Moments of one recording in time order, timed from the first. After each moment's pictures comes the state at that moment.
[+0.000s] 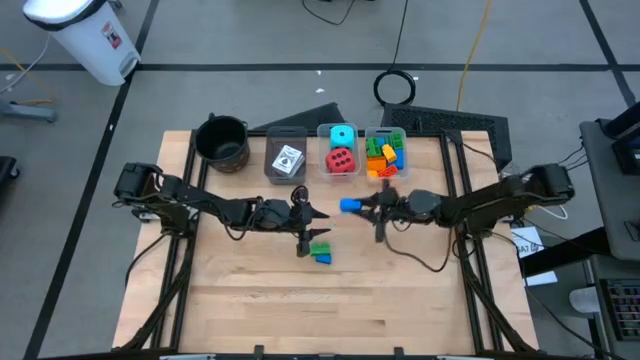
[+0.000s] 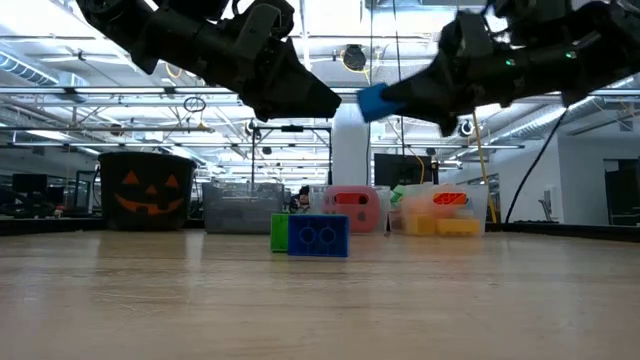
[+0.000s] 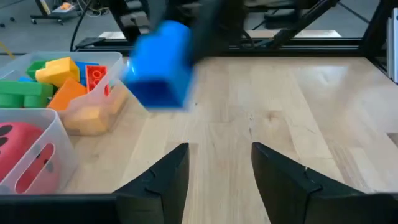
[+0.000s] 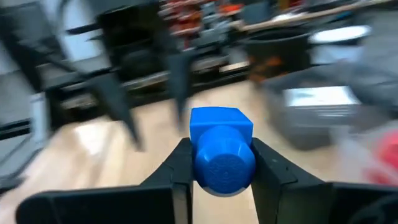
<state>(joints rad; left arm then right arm) -0.11 1.60 0.78 0.50 -0.17 -0.03 0.04 1.34 0.40 0.85 0.15 0.23</state>
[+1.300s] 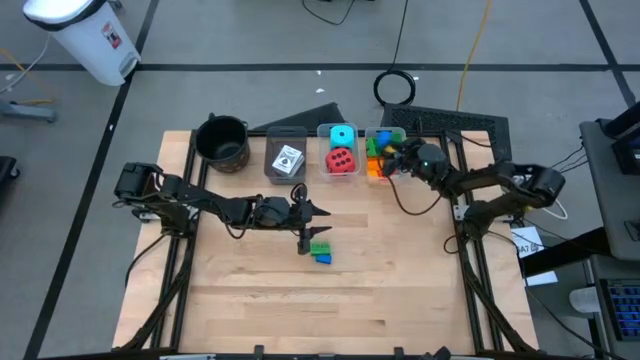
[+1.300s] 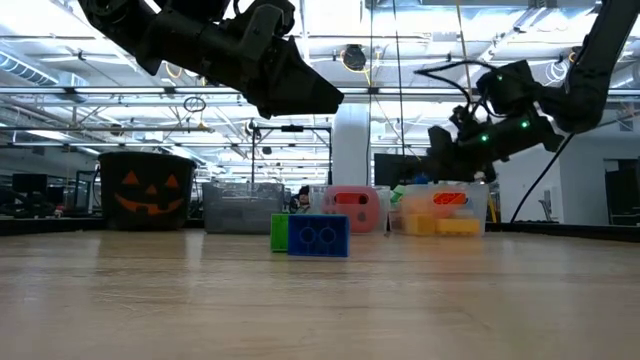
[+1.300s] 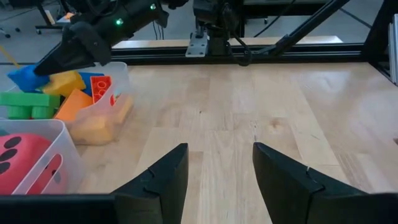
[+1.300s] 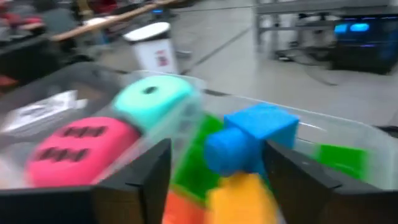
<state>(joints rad) -0.09 1.60 0.78 0.53 -0.16 0.00 -0.69 1.41 0.28 0.91 0.16 0.24</state>
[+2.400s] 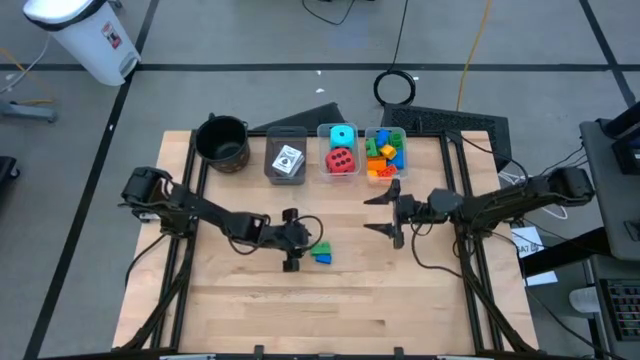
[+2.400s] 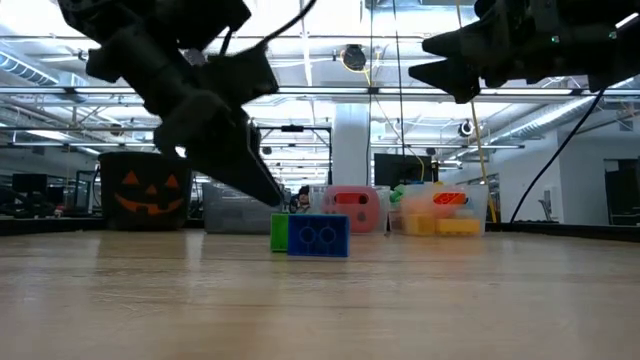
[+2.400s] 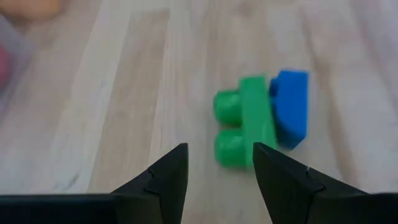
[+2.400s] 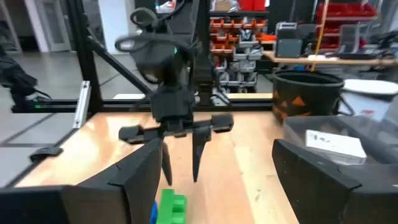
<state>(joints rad) -0.22 1.67 0.77 0.14 -0.24 -0.08 0.07 1.05 0.31 0.75 0.06 0.02</state>
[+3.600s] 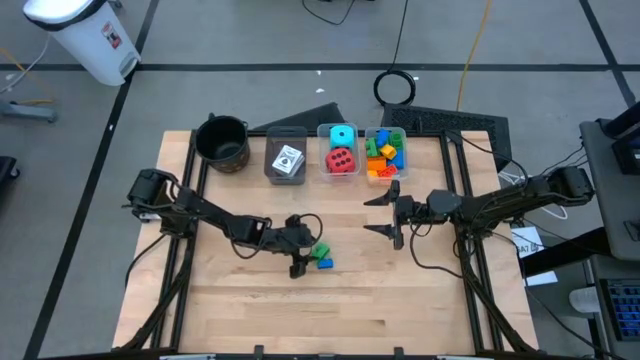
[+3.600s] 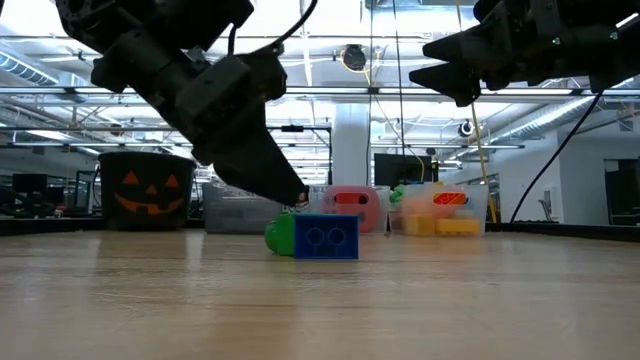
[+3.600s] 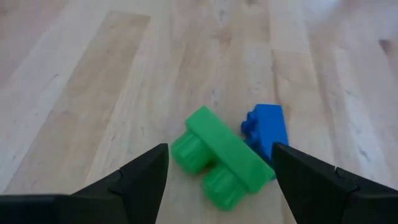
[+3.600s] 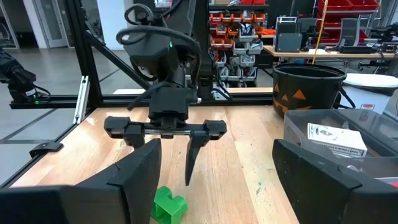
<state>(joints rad) -0.23 1.73 0.77 0.28 -0.16 -0.31 0.08 1.05 0.30 0.73 0.08 0.03</state>
